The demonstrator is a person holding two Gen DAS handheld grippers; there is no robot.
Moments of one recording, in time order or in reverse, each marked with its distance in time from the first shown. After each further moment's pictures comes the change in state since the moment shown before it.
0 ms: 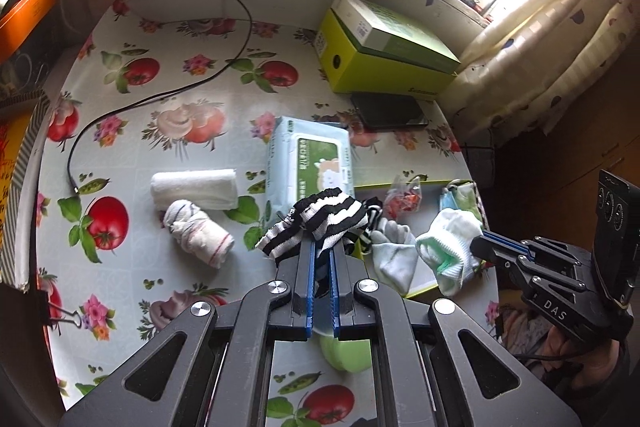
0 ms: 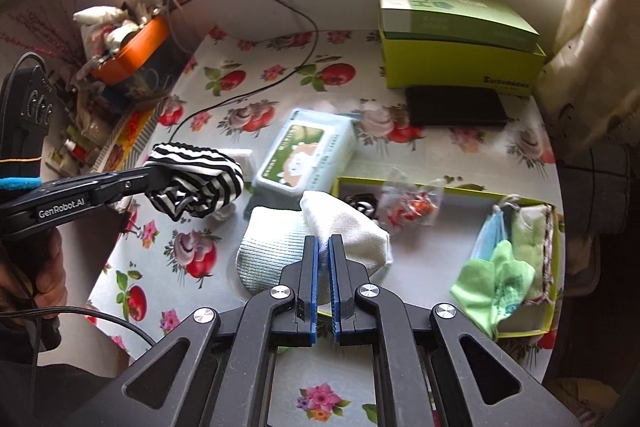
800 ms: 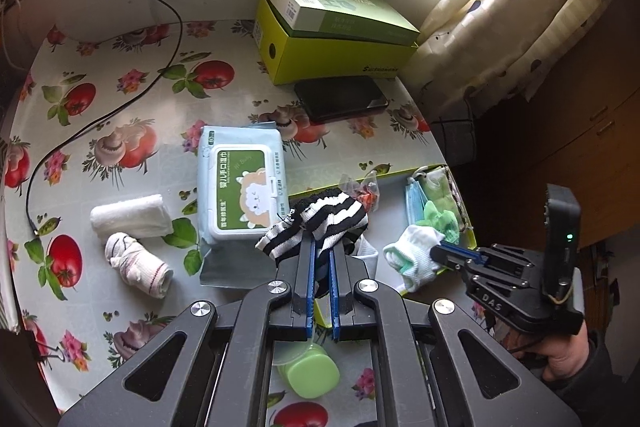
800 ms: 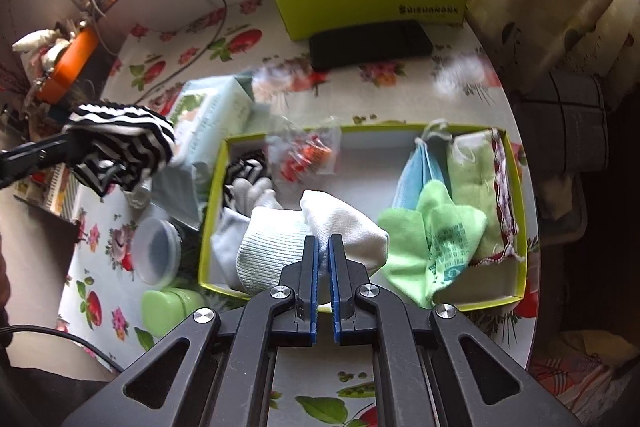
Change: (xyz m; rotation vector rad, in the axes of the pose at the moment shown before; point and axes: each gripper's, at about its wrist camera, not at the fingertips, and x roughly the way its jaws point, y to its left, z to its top) left arm 0.040 -0.061 0.023 0.114 0.067 -0.045; right arm 0.039 -0.085 -0.035 0.151 0.093 -0.095
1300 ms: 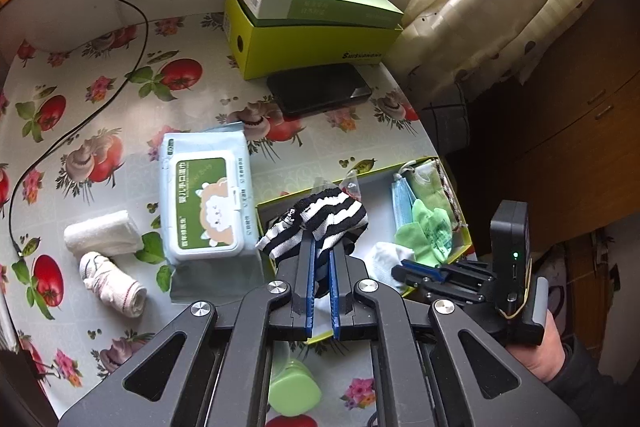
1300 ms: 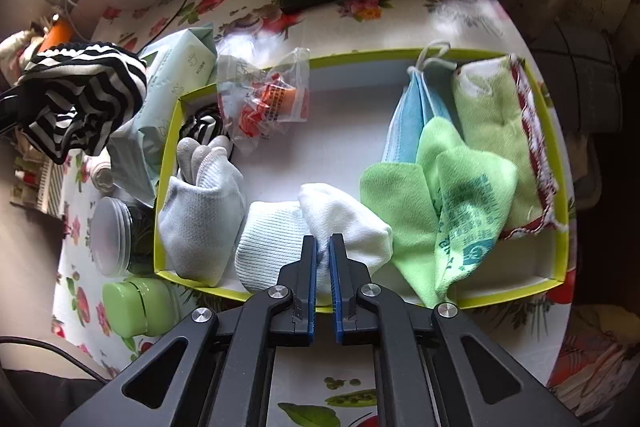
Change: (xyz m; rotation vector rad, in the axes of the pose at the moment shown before) left arm 0.031 -0.026 0.015 0.048 0.052 -0.019; right arm 0.045 -0.021 -0.013 0.069 0.101 0.043
